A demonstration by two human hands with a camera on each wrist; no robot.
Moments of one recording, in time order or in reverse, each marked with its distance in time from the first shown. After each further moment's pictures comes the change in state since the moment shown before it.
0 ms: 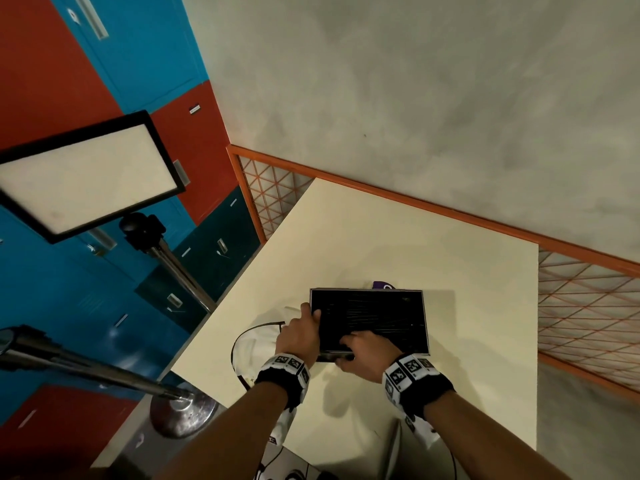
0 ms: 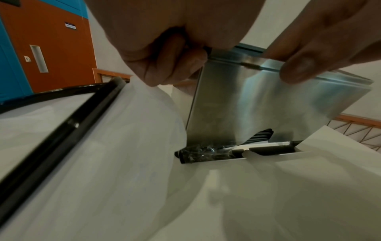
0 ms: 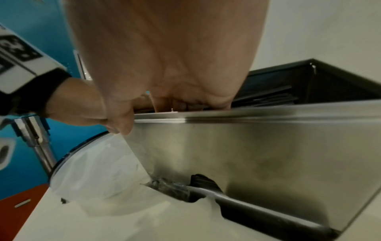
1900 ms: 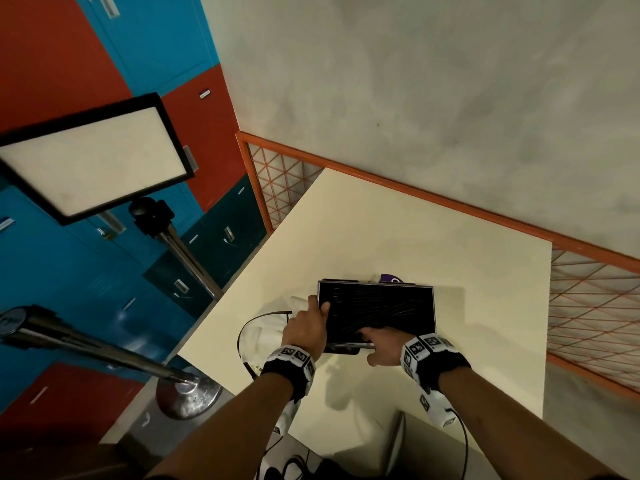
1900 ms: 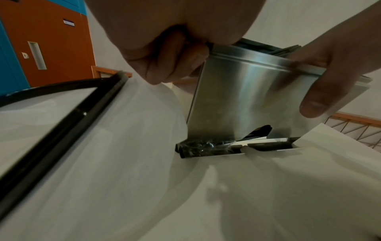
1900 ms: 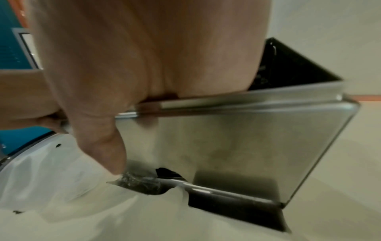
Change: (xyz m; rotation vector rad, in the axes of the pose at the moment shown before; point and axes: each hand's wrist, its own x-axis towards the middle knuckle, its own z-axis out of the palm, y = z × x) left_hand -0.006 0.001 -0.002 -0.017 -0.031 -0.041; right_hand 0.012 0.028 -0.007 0.052 -0.337 0.119
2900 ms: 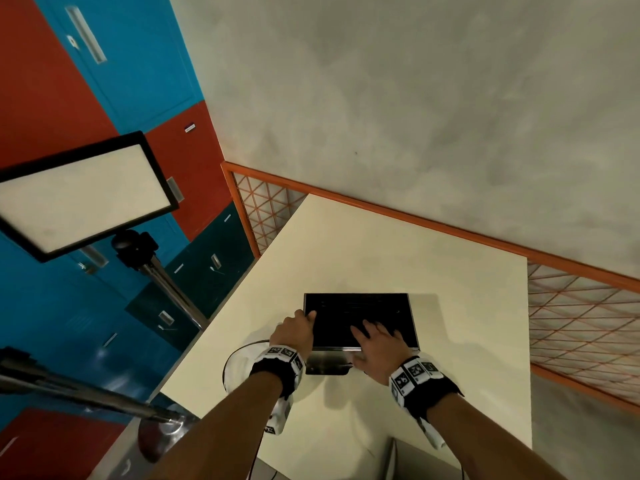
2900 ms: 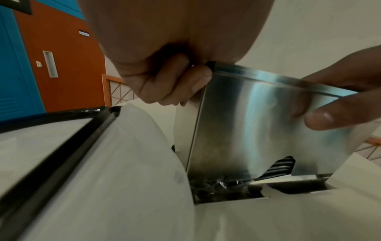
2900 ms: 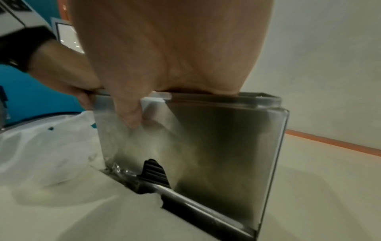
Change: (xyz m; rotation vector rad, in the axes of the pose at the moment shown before) left_hand 0.042 0.014 -0.015 0.149 -0.031 -0.044; right_hand -0.005 0.014 -0.004 -0.291 0.353 0.073
